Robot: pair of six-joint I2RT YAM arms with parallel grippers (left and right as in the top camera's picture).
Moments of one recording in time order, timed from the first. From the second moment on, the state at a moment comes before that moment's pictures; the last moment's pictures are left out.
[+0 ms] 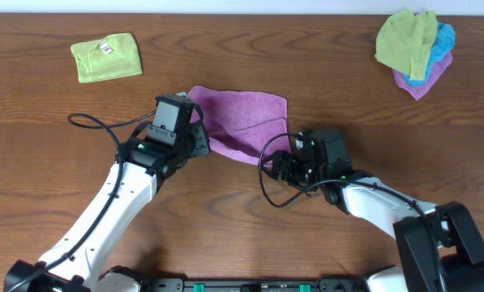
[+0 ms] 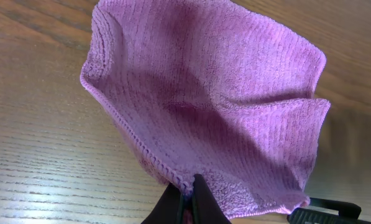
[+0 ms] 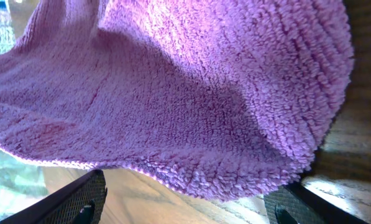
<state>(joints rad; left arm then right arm) -0.37 1.38 0.94 -0.53 0.06 -0.59 0.35 1.59 0.55 0.10 -0.53 0.78</state>
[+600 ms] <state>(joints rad) -0.37 1.38 0.94 -0.53 0.06 -0.59 0.26 1.59 0.56 0.05 -0.58 0.86</state>
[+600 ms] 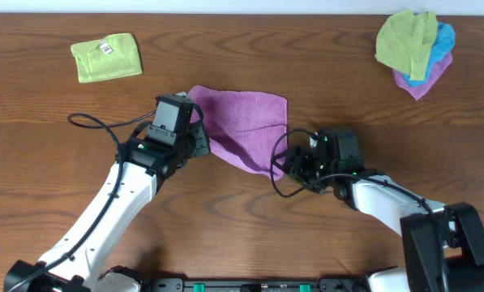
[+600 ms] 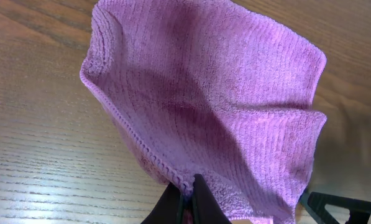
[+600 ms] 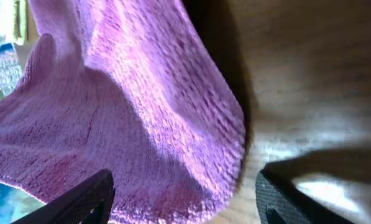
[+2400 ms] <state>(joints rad) -0.37 1.38 0.94 -0.67 -0.01 -0.43 0.32 1.47 0.73 -0.22 -0.53 0.84</state>
